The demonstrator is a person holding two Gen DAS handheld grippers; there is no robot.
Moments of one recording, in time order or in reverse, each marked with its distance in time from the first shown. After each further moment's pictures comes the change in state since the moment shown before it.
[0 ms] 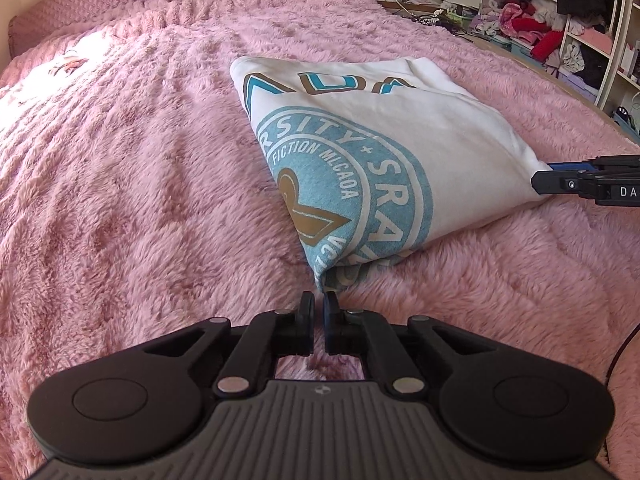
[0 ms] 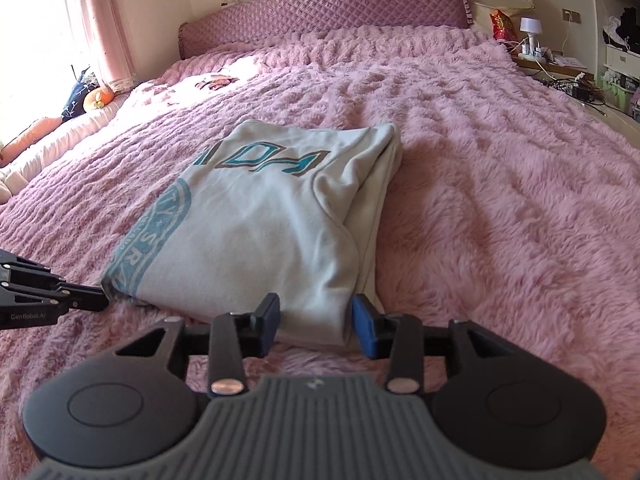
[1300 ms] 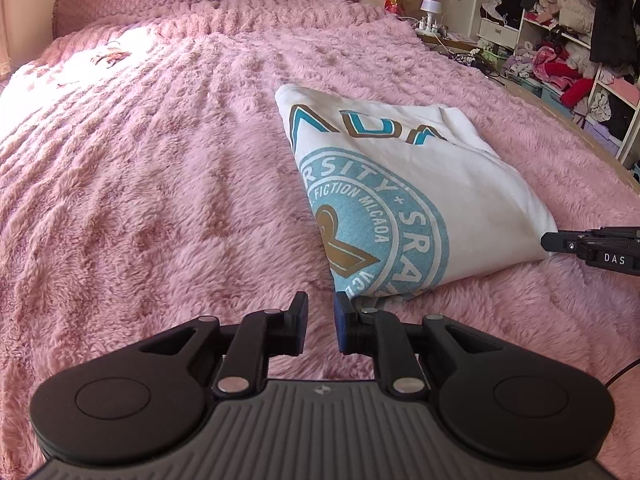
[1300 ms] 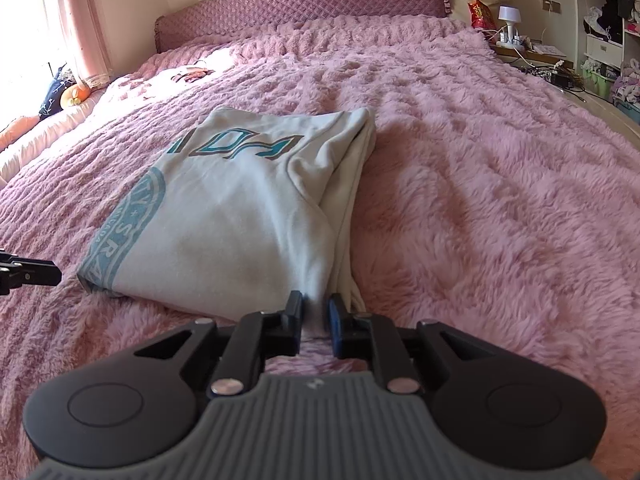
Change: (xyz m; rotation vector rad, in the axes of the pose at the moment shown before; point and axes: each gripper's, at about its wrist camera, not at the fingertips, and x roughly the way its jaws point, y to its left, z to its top) left arm -0.035 0.014 0.013 -0.134 -0.084 0.051; right arm -0.001 -0.004 -0.006 0.025 0.017 -0.077
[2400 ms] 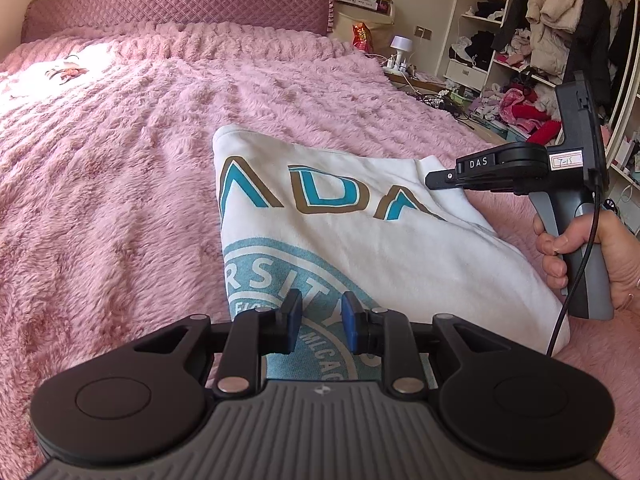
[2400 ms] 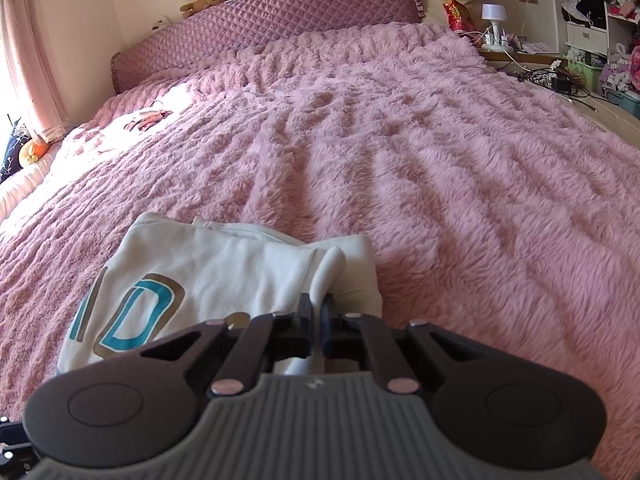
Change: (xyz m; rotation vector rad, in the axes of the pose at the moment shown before) left arm 0.080 -0.012 0.044 -0.023 -0.110 -0.155; right arm 0.140 -0.023 0.147 0.110 -0.065 -0.041
